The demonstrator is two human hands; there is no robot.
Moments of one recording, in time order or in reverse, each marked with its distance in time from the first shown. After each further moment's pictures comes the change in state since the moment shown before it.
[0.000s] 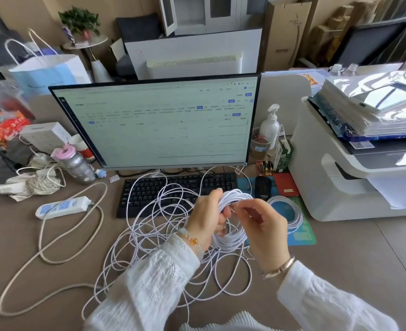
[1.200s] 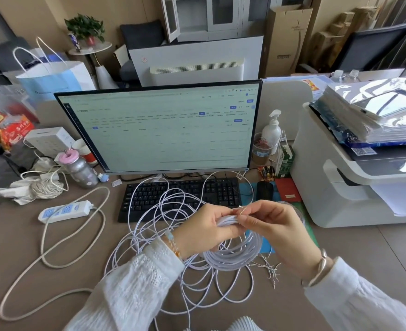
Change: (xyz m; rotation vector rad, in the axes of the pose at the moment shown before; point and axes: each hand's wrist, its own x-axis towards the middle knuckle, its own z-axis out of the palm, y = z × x) left_hand -0.017 0.013 -0.030 0.383 -0.467 0.251; right_hand 0.028 -0.032 -0.039 0.664 -0.404 0.507
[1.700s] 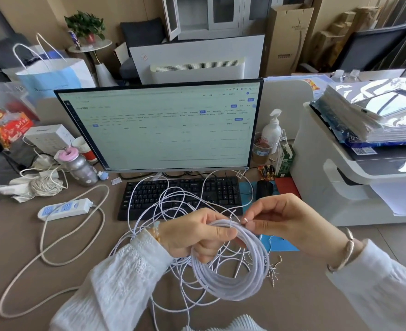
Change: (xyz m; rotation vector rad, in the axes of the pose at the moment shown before) left_hand -0.012 0.006 -0.020 -0.503 -0.540 -0.107; right_hand 0.004 -0.036 -0.018 -0.286 -0.383 0.066
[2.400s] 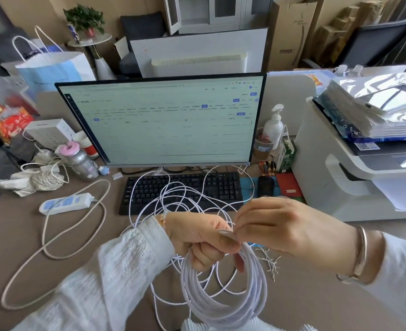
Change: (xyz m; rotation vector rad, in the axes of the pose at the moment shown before) left_hand 0.002 0.006 -0.004 -0.029 -0.388 -0.369; right_hand -0.008 -0.027 0.017 -1.203 -0.203 -0.765
